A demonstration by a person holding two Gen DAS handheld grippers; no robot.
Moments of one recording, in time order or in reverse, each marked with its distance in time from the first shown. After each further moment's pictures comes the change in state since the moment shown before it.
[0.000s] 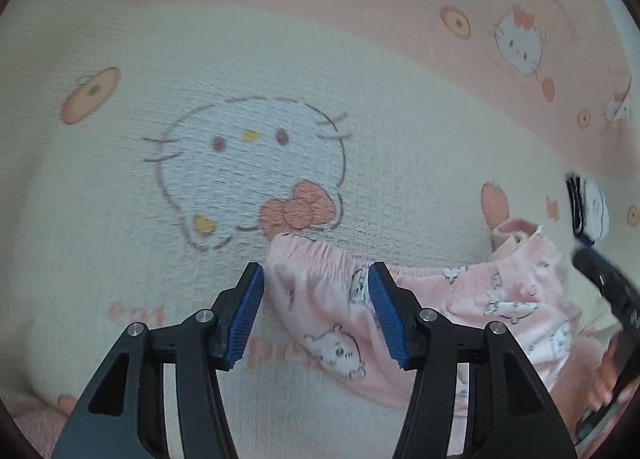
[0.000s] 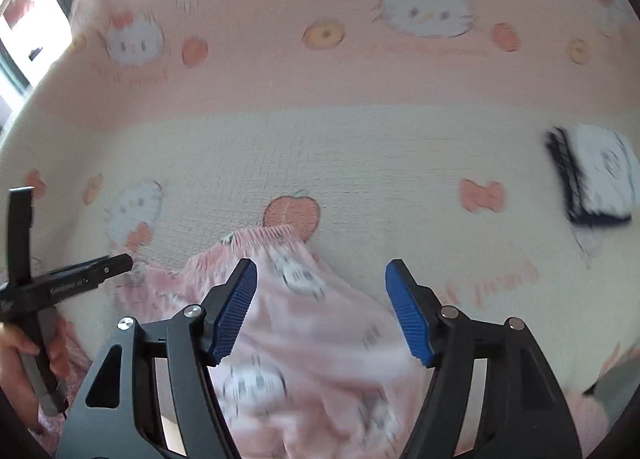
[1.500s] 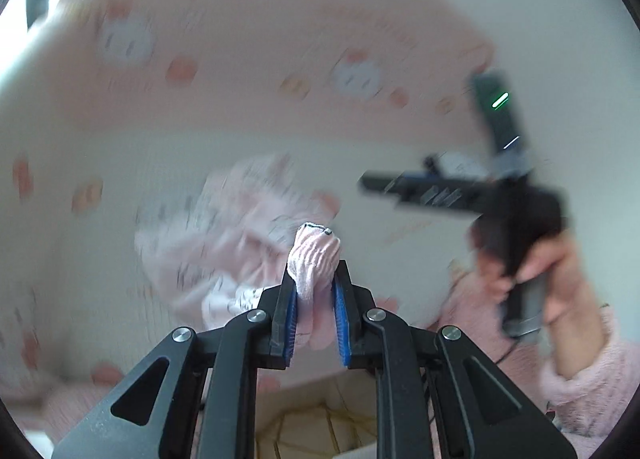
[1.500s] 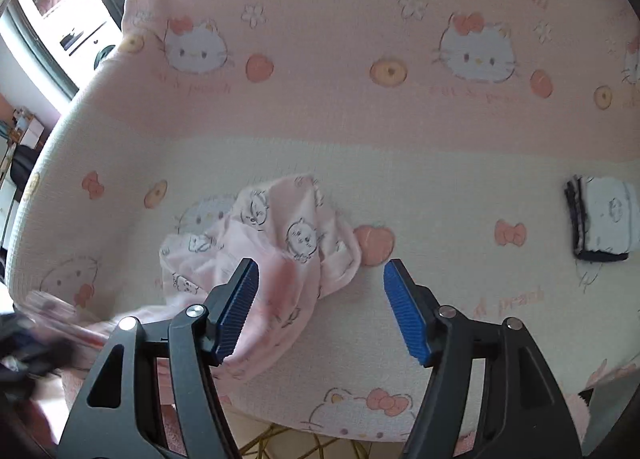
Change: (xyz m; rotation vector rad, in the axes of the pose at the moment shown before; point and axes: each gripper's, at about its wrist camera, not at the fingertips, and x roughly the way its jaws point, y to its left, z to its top) left arm -0.155 -0.052 -0.075 0.212 -0.158 -0.220; right arm -0.081 0.061 0.007 -0.040 -0.028 0.081
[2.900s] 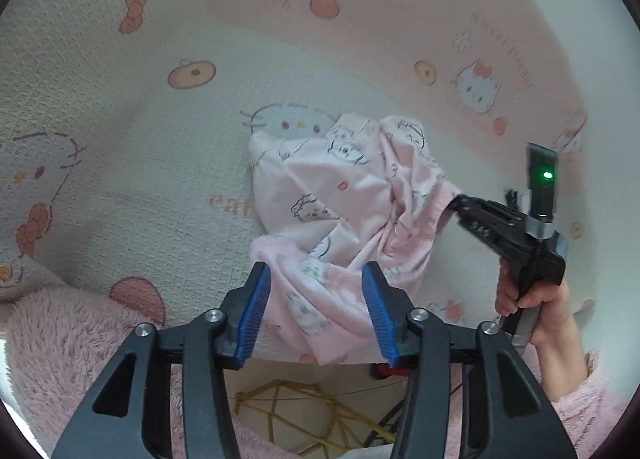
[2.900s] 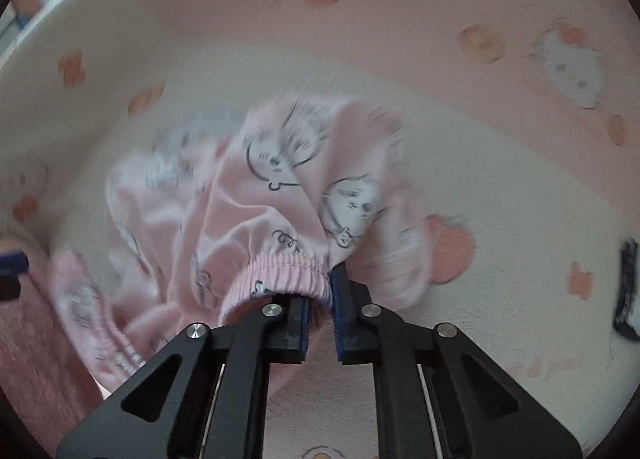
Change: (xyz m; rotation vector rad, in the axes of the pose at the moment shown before) left arm 0.002 0.111 -0.037 -0.345 -0.004 0.073; right arm 0.064 0.011 -0.028 -0.248 -0.002 -0.051
